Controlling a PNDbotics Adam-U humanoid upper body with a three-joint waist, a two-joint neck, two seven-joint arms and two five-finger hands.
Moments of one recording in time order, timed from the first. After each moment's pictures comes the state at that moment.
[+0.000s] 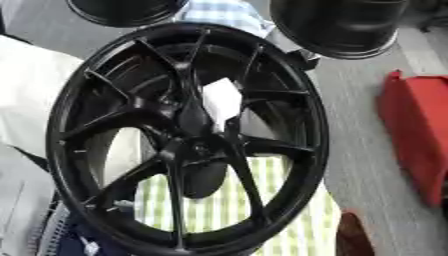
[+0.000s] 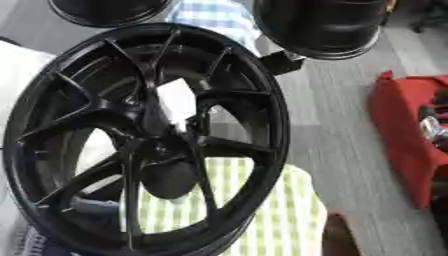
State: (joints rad) left arm -0.29 0.17 0.29 -1.45 0.02 0.05 0.45; right arm -0.01 -0.84 -0.24 -1.76 -0.01 -0.11 -0.09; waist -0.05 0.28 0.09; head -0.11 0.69
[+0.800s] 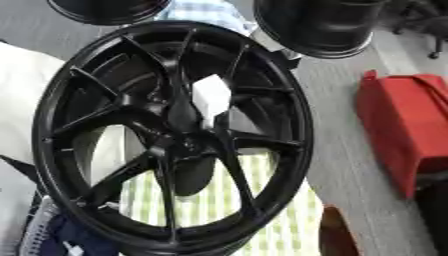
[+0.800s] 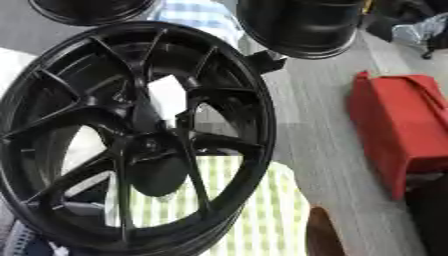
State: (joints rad) left arm -0.26 0.20 0.30 -1.44 0.01 0.05 0.45; right arm -0.44 -1.22 -0.02 -1.90 0.13 -0.14 0.21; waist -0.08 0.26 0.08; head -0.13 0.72
